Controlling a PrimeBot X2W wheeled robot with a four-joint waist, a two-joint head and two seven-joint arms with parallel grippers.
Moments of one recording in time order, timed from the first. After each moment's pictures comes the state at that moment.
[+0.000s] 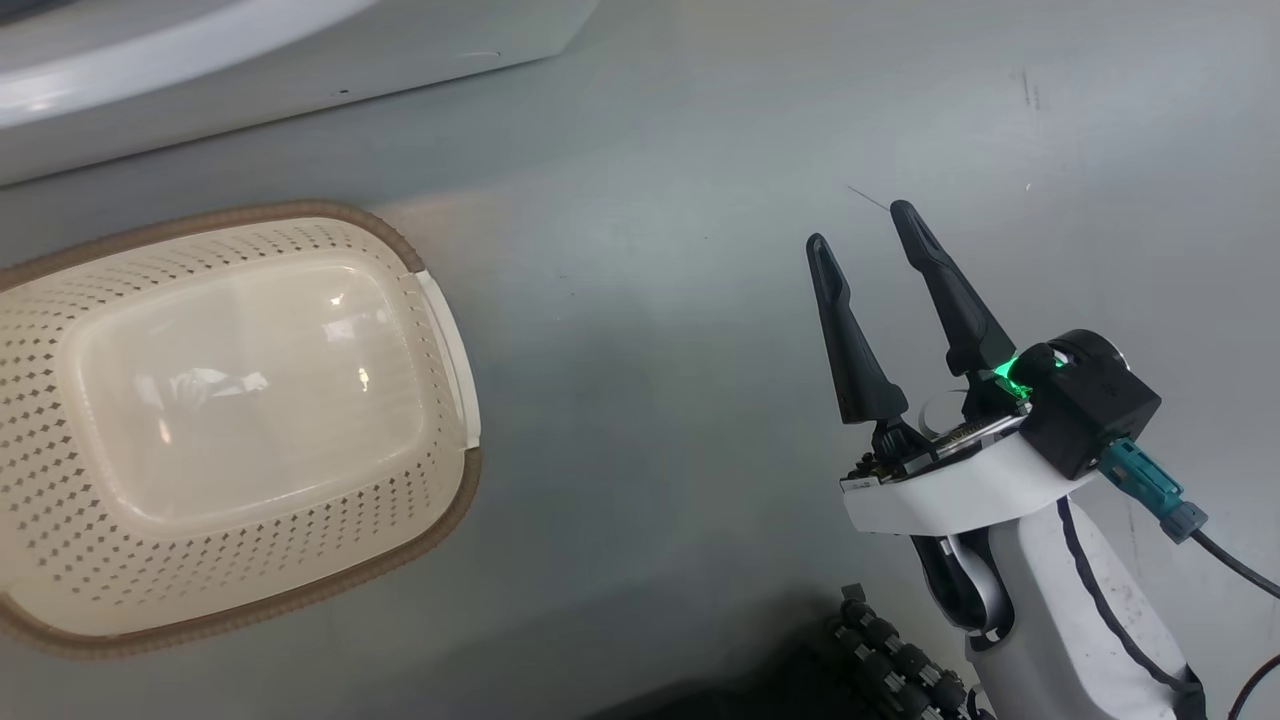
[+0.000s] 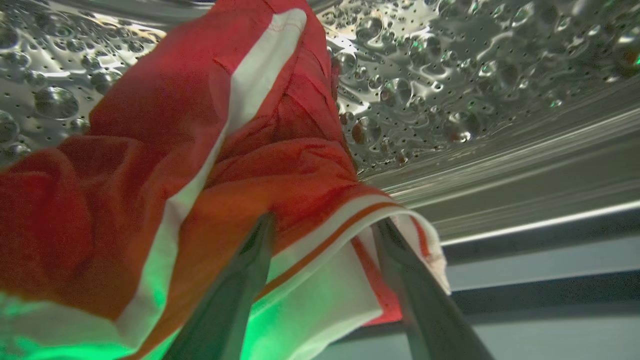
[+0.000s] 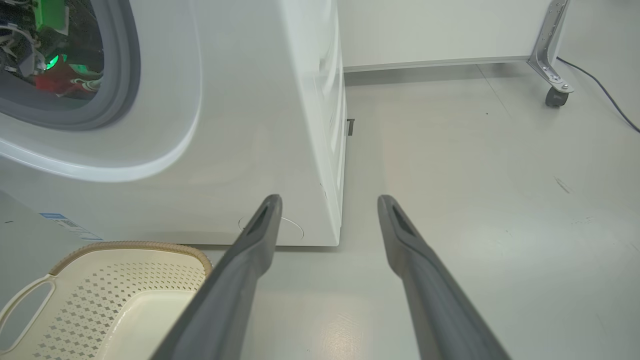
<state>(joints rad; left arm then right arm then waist) -1.28 0.28 -0.09 0.56 -0.51 -0.11 0.71 -0.26 -0.04 0.34 -0.03 0.33 0.08 -0.26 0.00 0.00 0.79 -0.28</state>
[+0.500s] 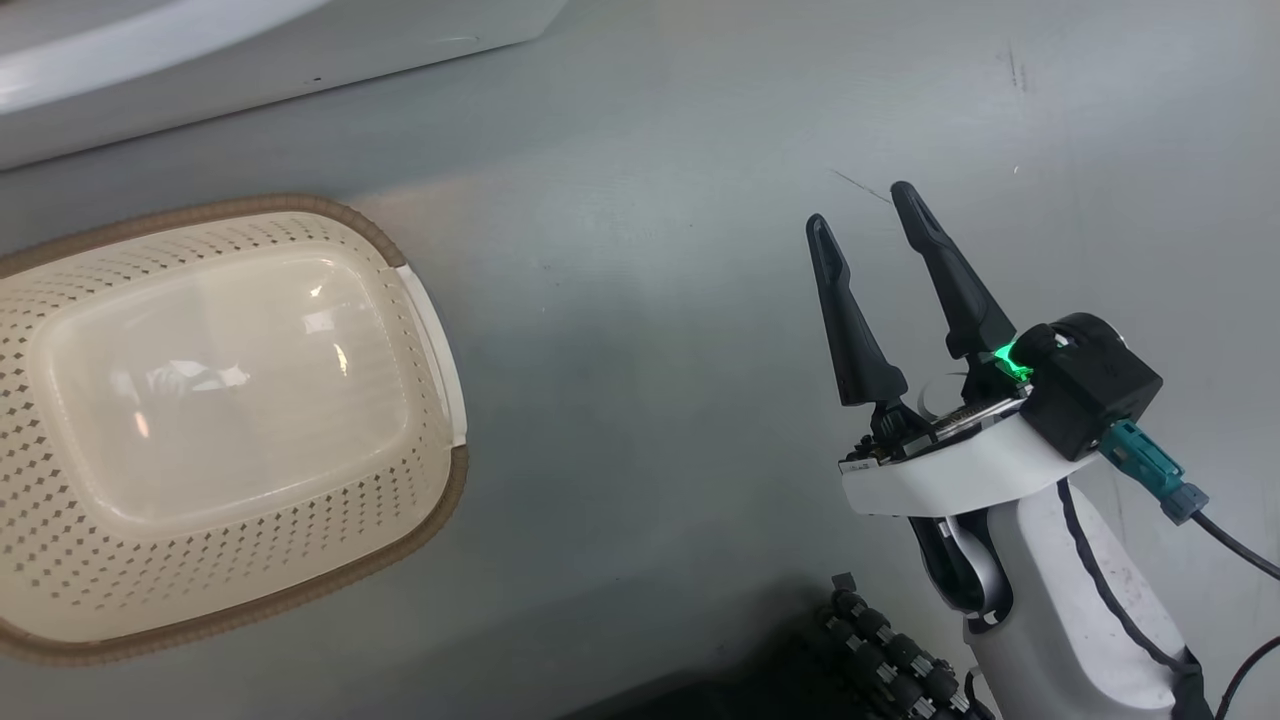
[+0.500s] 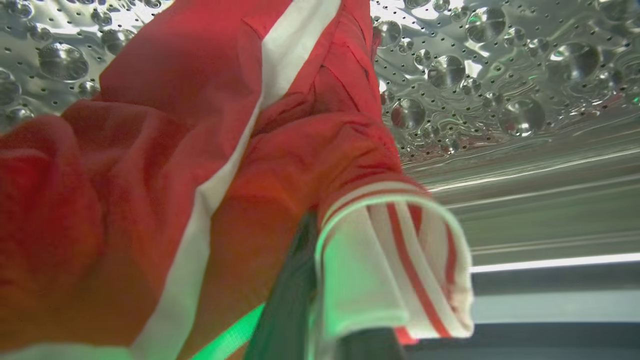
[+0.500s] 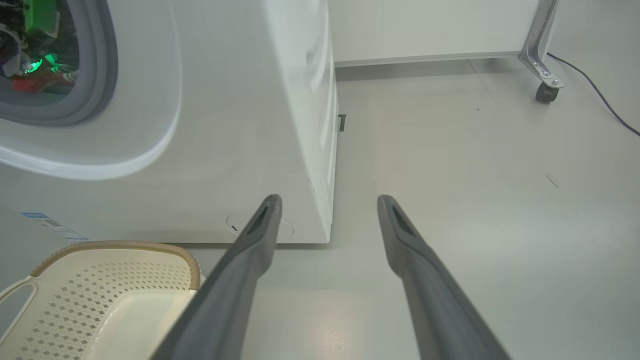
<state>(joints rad) -1.34 0.32 -0.09 0.64 -0.49 -0.08 0.78 -0.29 -0.04 0.34 -0.01 0.34 0.07 -0.26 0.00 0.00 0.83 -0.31</state>
